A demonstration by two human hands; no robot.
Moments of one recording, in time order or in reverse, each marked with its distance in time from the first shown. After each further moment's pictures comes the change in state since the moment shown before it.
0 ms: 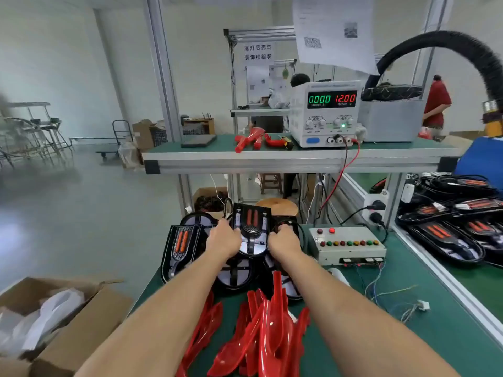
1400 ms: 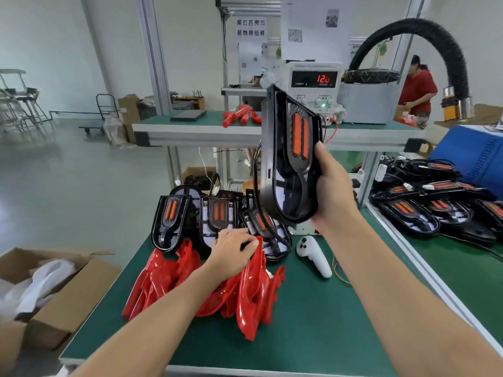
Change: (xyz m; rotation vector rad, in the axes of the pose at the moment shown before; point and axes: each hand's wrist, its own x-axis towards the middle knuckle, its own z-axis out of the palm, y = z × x) left_hand -0.116 -0.021 0.036 0.019 -0.124 0.542; right_hand -0.146 -0.048 -0.148 1.136 -0.136 -0.317
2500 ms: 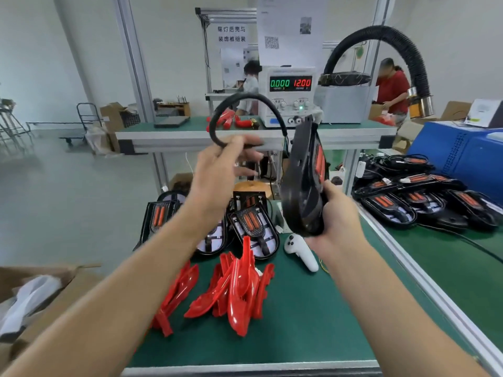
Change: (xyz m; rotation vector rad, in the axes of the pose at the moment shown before) left_hand 0.006 0.148 -0.122 -0.948 0.296 0.203; right_hand -0.059 -0.016 -0.018 0.213 0.252 0.226
